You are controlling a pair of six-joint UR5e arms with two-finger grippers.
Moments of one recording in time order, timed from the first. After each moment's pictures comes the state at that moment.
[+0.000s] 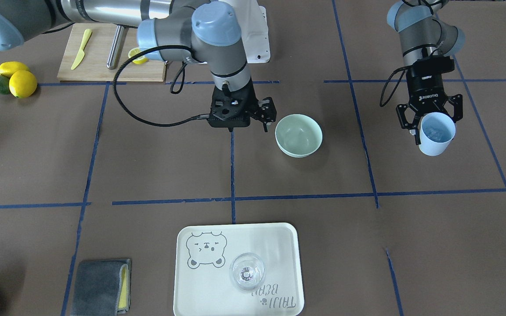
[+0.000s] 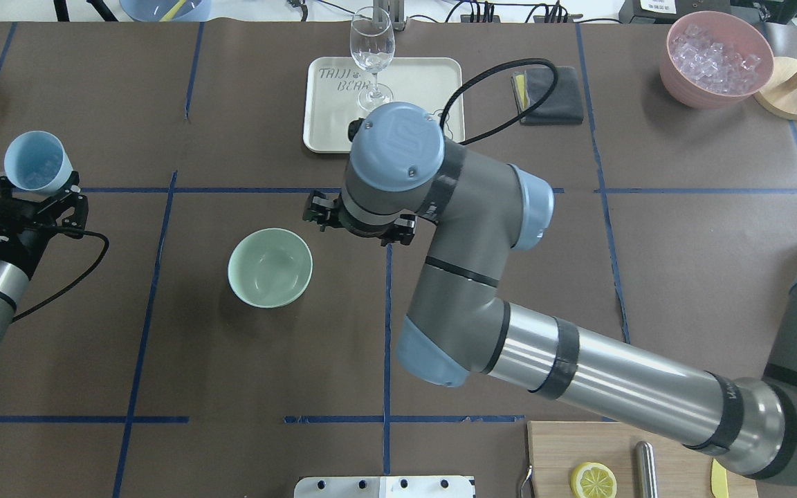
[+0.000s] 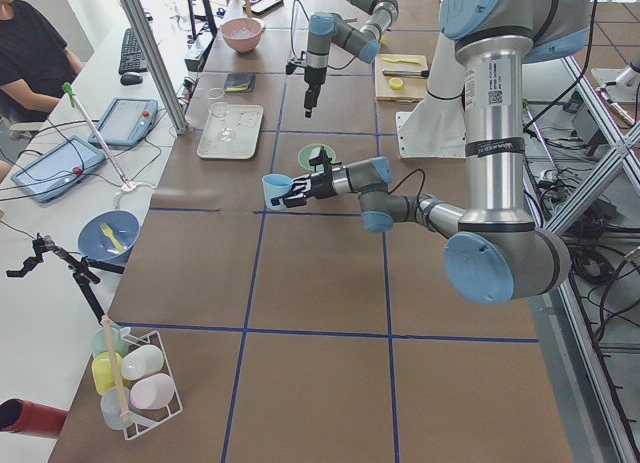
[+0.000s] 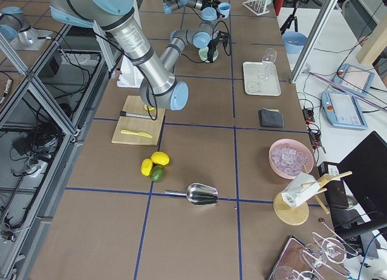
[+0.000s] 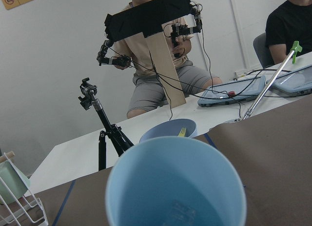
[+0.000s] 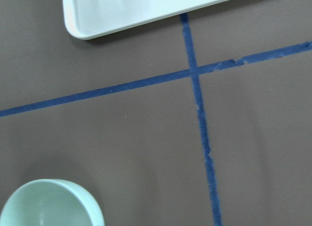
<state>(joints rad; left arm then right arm) -0.45 -1.48 -1.84 -2.46 -0.67 -0.75 0.54 -0.77 1.60 -1.44 1.89 1.43</state>
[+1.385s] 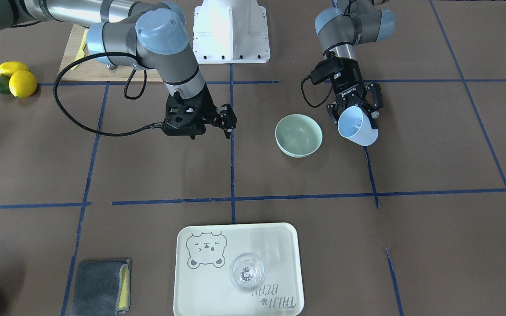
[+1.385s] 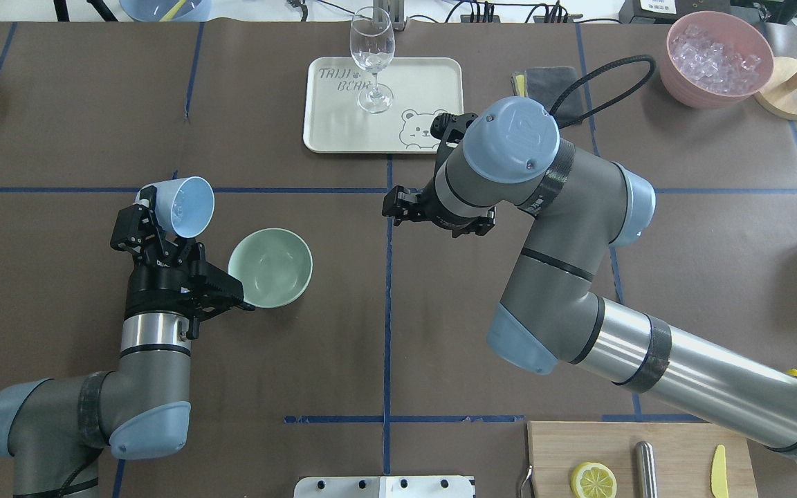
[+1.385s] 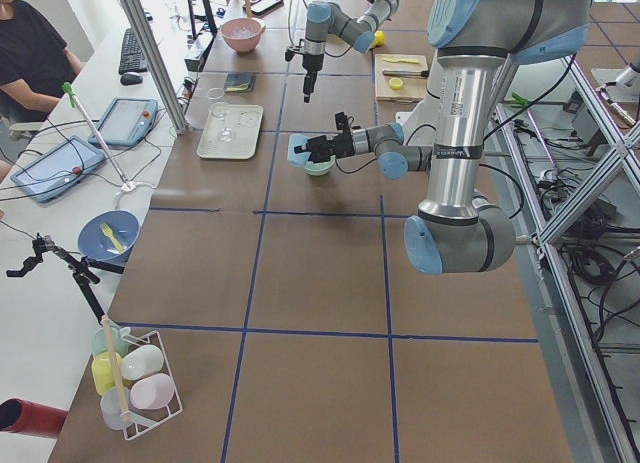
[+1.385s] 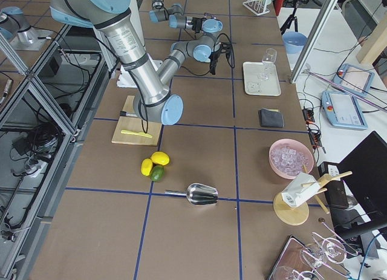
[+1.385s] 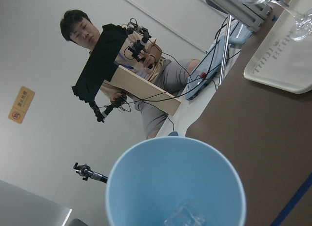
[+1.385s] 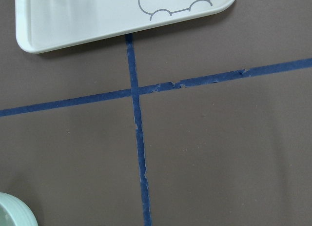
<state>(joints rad) -0.20 -1.73 -1.89 -1.79 -0.26 -0.34 0.59 -0.91 1.67 -1.38 1.91 1.37</state>
